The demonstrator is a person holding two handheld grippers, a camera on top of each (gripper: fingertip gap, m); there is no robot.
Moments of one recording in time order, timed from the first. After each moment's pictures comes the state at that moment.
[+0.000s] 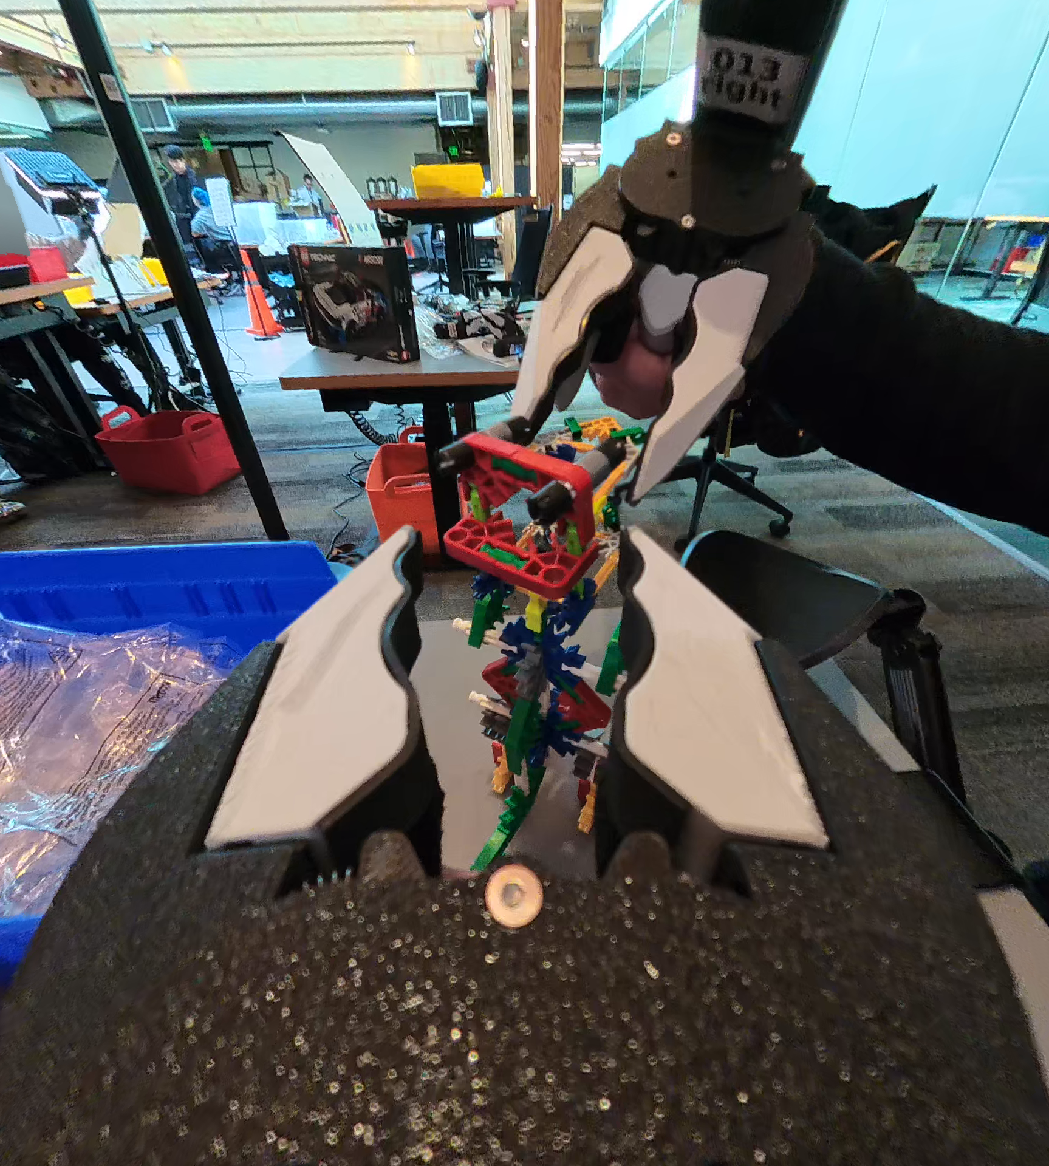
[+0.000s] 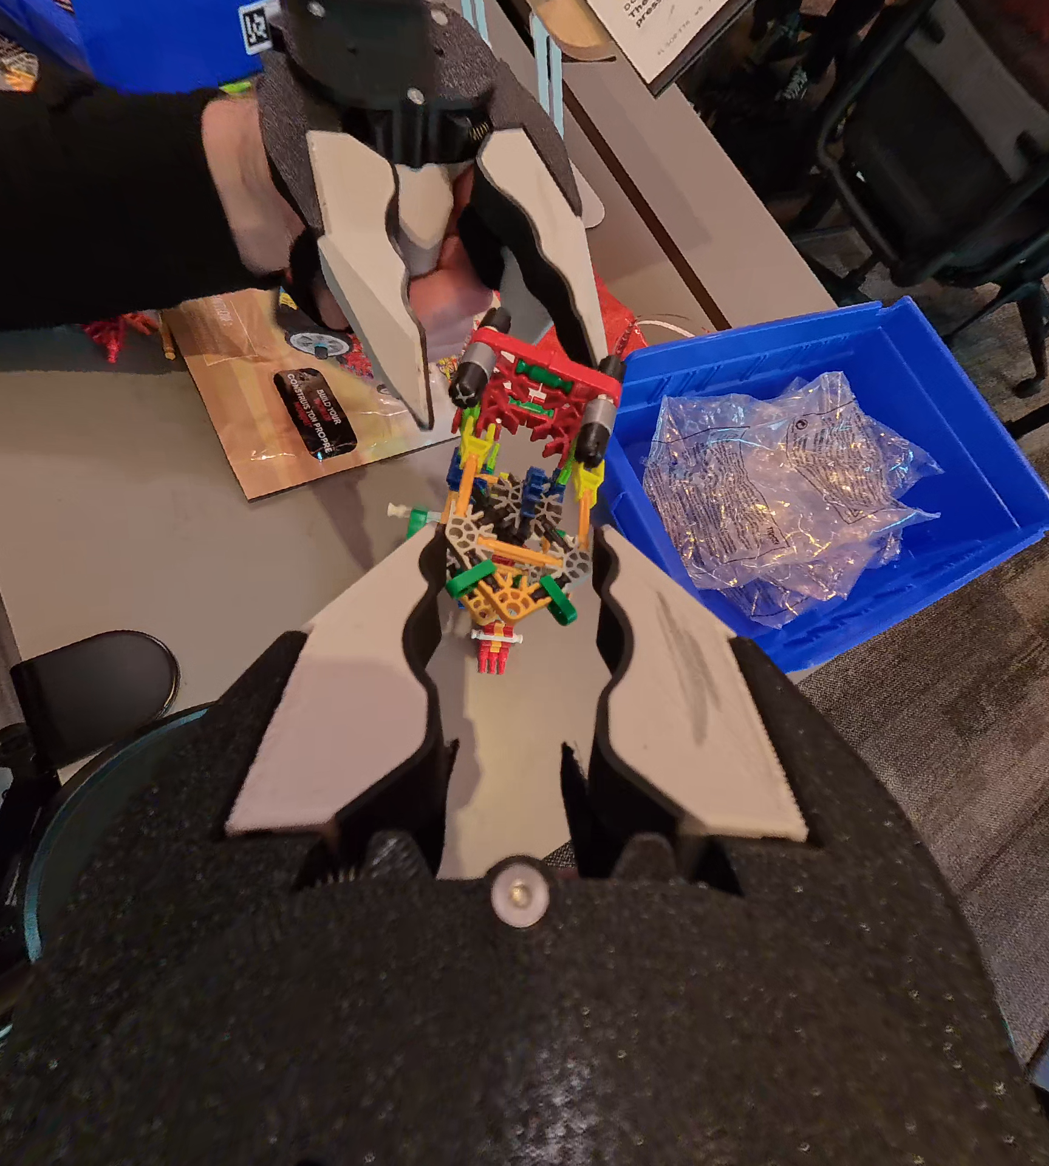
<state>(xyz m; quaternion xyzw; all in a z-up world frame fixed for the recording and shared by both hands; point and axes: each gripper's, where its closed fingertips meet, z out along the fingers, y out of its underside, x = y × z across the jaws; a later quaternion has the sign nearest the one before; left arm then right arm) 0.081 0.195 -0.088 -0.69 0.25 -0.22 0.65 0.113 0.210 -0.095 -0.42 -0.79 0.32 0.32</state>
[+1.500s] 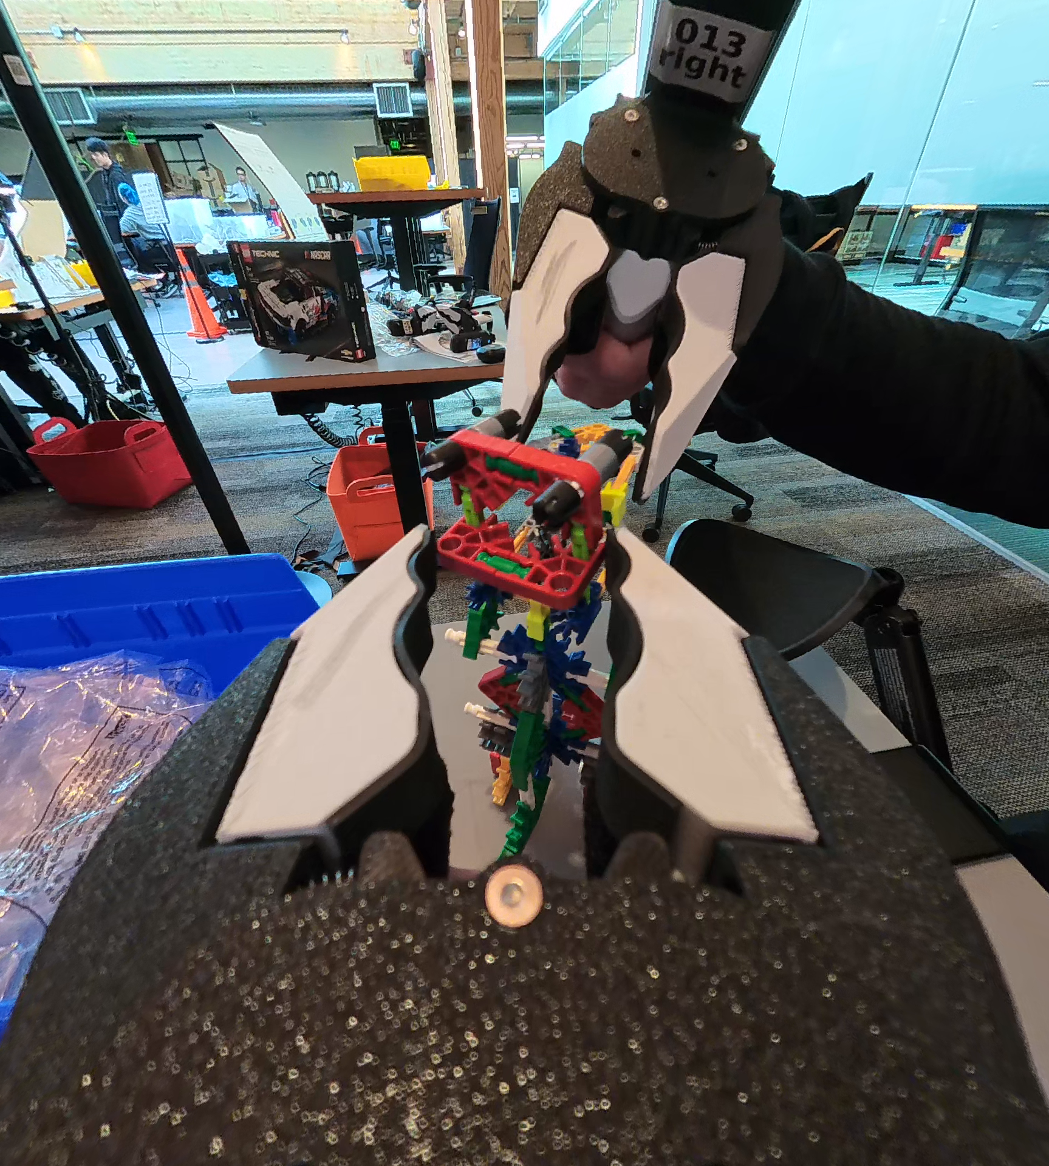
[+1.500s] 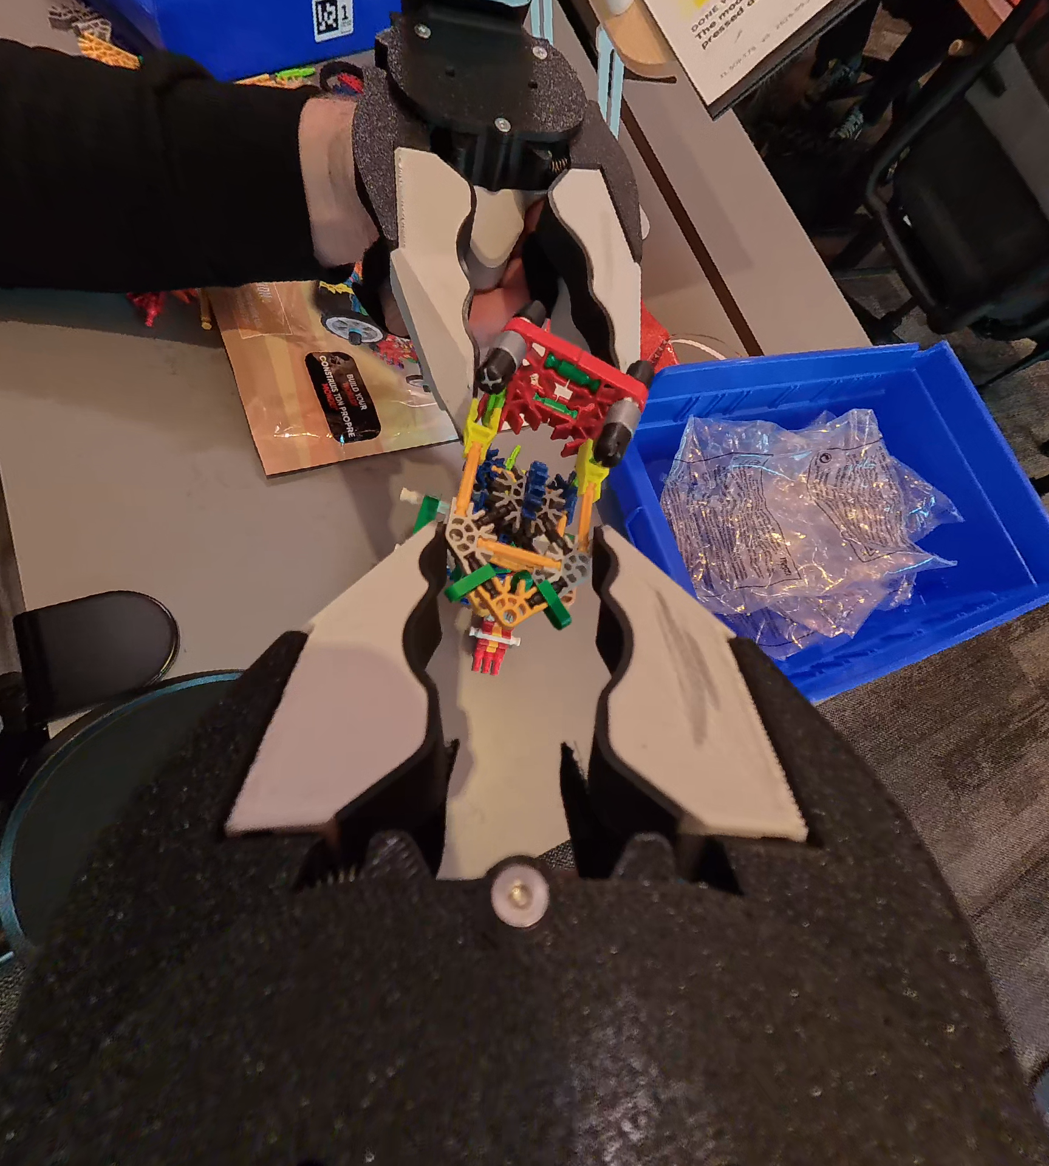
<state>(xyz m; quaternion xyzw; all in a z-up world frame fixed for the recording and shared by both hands) 0.089 0.201 -0.095 -0.68 0.29 -0.24 0.63 0.115 0.206 -0.098 -0.37 -0.81 0.32 0.31</state>
